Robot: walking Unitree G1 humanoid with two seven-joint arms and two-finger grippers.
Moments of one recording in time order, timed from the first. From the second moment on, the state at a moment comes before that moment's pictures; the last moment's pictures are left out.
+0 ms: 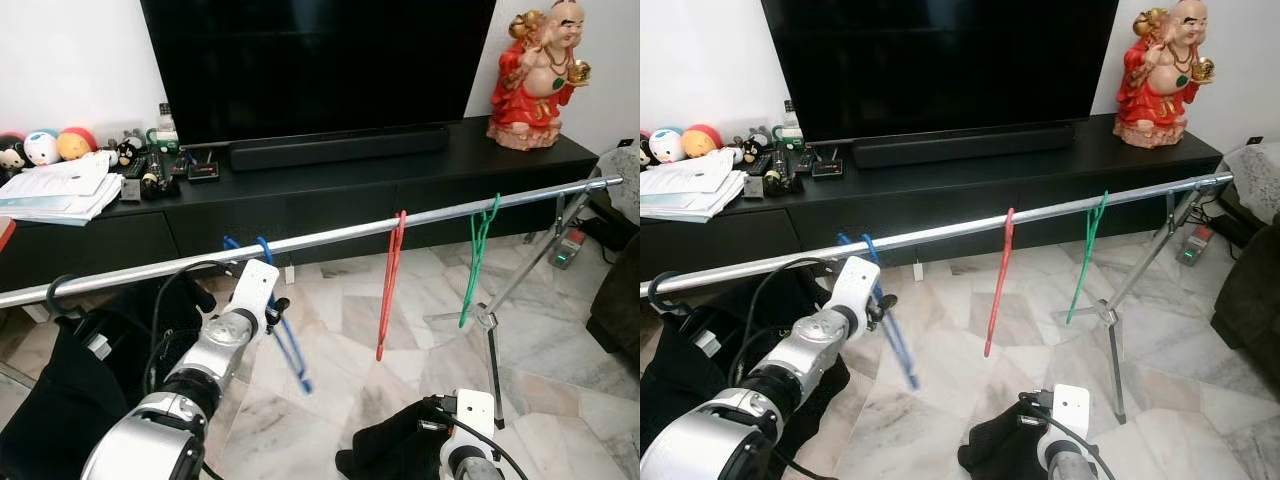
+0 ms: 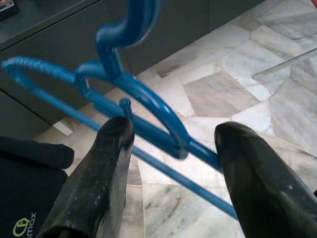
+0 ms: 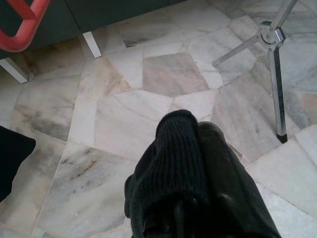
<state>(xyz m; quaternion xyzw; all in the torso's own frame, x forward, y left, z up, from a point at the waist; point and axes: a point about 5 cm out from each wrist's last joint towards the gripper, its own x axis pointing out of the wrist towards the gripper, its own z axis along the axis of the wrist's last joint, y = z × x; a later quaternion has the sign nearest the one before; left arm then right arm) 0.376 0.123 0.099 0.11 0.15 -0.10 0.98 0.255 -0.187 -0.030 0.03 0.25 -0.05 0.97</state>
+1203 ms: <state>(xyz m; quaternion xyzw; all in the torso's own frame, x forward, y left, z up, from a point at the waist) 0.380 0.130 0.102 0.10 0.17 -0.06 0.98 0.246 -0.192 -0.041 0.04 0.30 -0.06 0.95</state>
